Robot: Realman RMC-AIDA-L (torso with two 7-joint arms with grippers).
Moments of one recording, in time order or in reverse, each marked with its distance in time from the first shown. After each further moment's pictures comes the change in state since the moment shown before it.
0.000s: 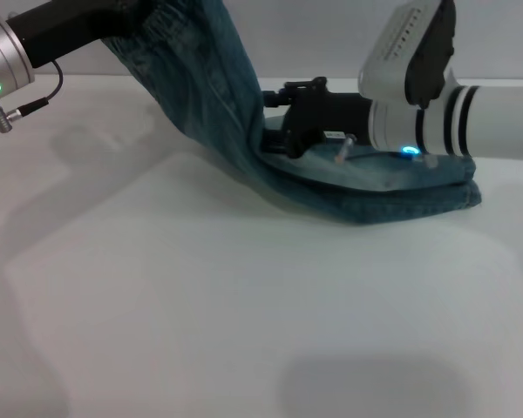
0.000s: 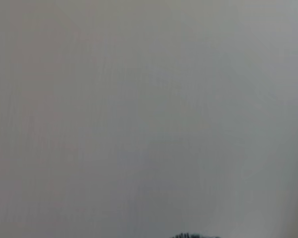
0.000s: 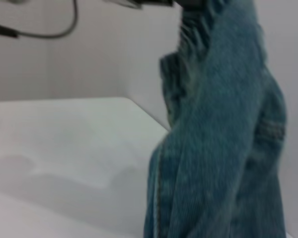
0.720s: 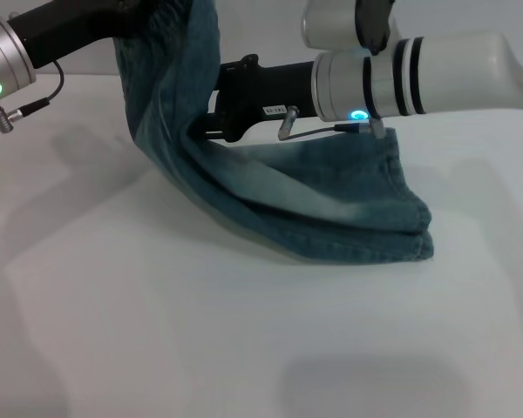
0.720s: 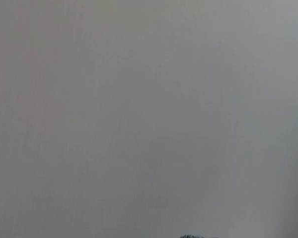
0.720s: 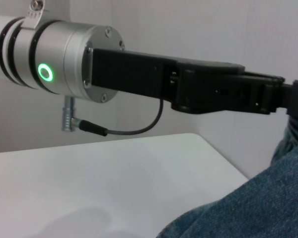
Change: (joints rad) left arm 0.000 -0.001 0.002 -0.001 -0.002 0.000 0.007; right arm 0.139 0.001 -0.103 -0.022 0.002 -0.097 0.213
